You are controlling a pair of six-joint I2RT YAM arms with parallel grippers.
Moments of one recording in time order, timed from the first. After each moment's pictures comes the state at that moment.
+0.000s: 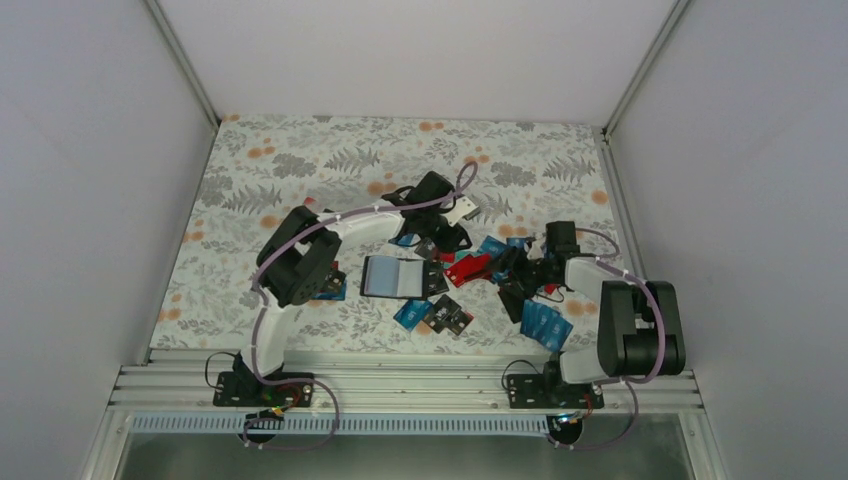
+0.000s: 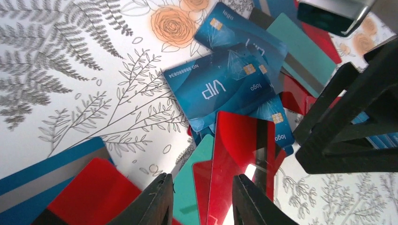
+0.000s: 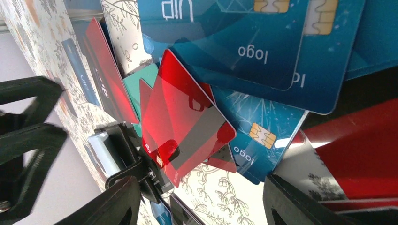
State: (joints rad) left arm -0.77 2.10 1.51 -0.30 0.46 0.02; right arm 0.01 1.42 0.54 -0.31 -0.71 0.71
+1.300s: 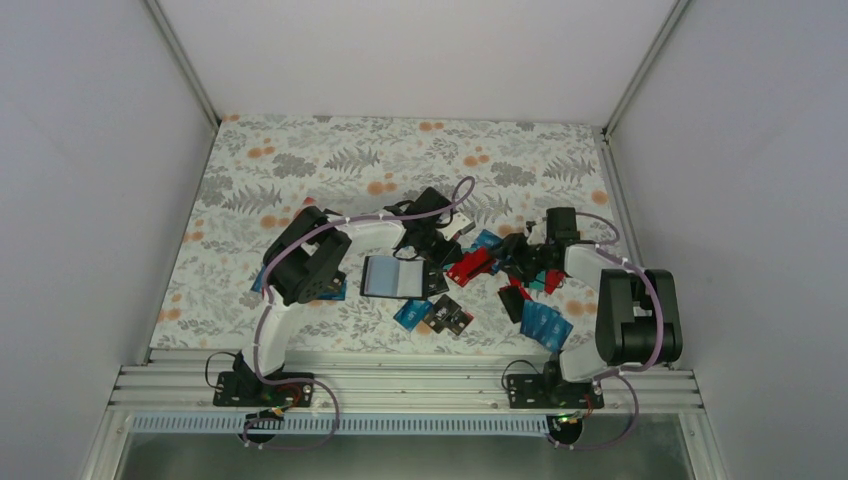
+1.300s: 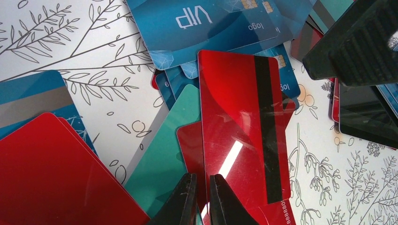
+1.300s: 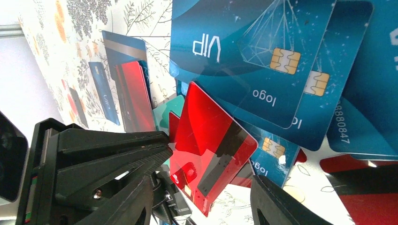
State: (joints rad) left arm -0.78 2.17 1.44 -0.26 0.47 -0.04; right arm 0.01 1.49 0.65 -0.28 -0.70 0.68
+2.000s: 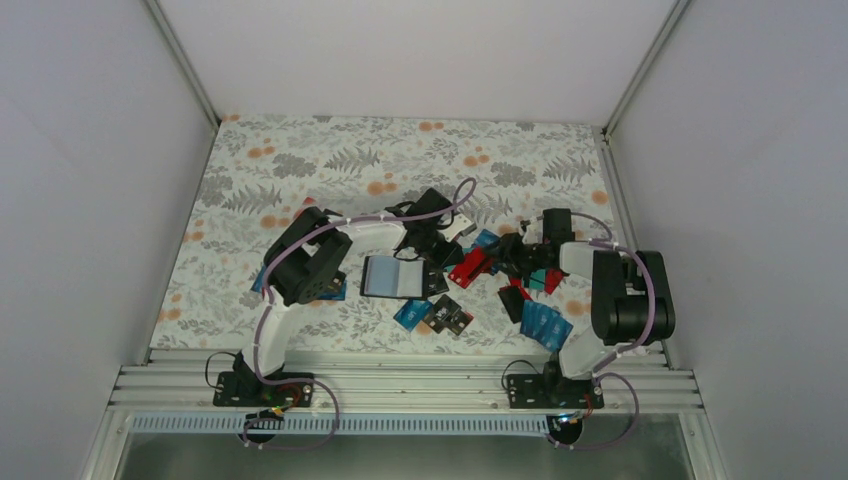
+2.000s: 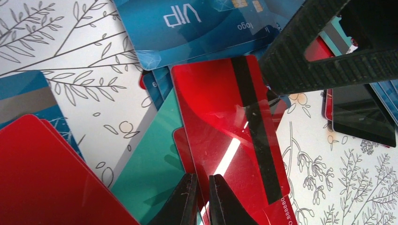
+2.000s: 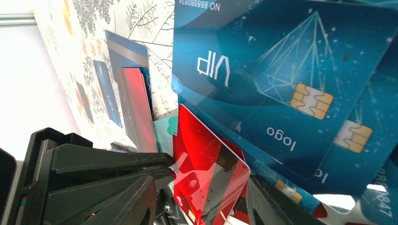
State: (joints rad) left arm -0.79 2.17 1.44 -0.25 0.48 -0.04; right arm 0.01 1.61 0.65 -0.16 -0.76 0.66
